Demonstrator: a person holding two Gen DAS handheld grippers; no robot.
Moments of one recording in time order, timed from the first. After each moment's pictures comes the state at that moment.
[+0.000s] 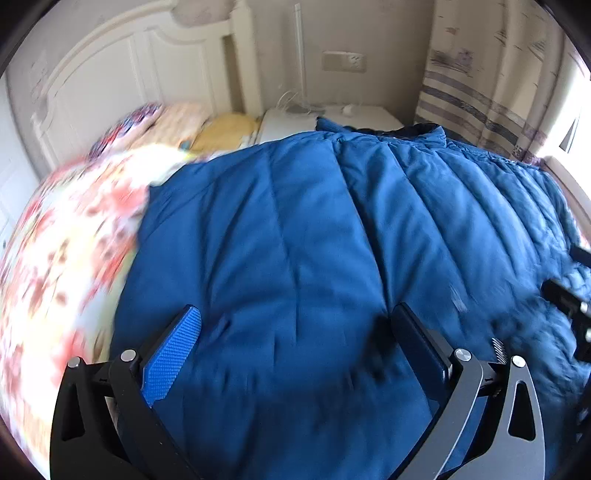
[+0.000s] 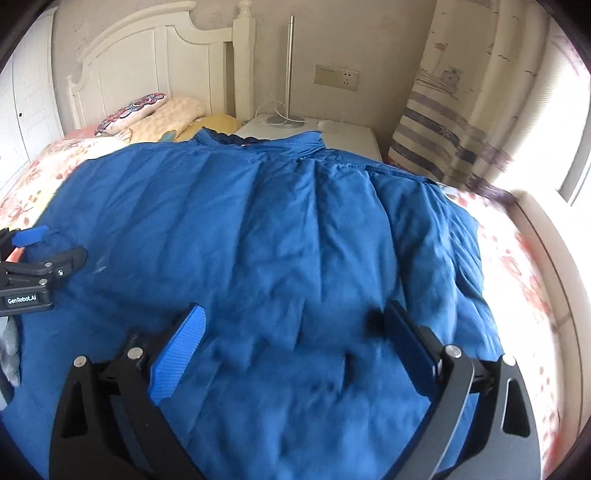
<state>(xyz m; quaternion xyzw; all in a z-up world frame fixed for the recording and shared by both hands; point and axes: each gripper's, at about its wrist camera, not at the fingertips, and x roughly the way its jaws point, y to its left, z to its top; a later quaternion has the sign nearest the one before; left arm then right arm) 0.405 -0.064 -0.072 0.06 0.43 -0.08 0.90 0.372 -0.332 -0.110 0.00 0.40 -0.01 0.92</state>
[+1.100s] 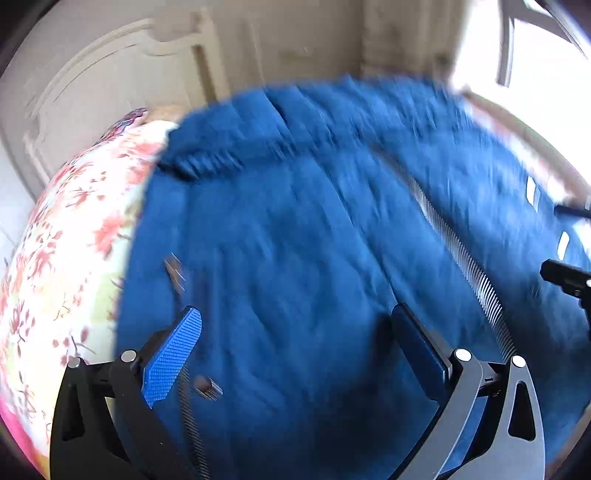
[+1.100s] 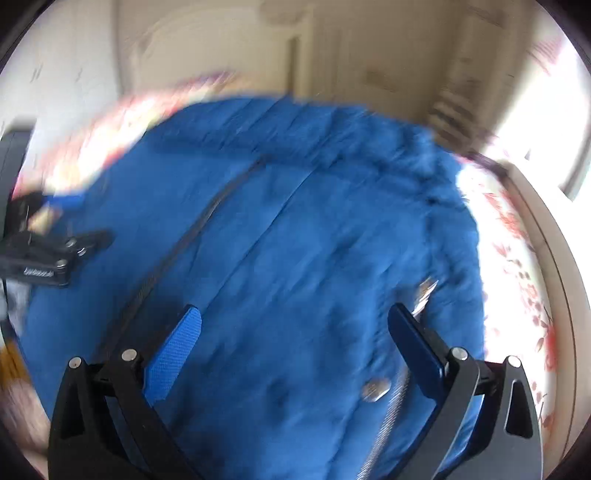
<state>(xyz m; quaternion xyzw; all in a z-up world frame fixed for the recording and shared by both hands) 0.194 -0.064 -0.090 0.15 0.42 -0.12 0.89 0.175 -0.306 -0.131 -0.08 0.43 0.07 0.90</state>
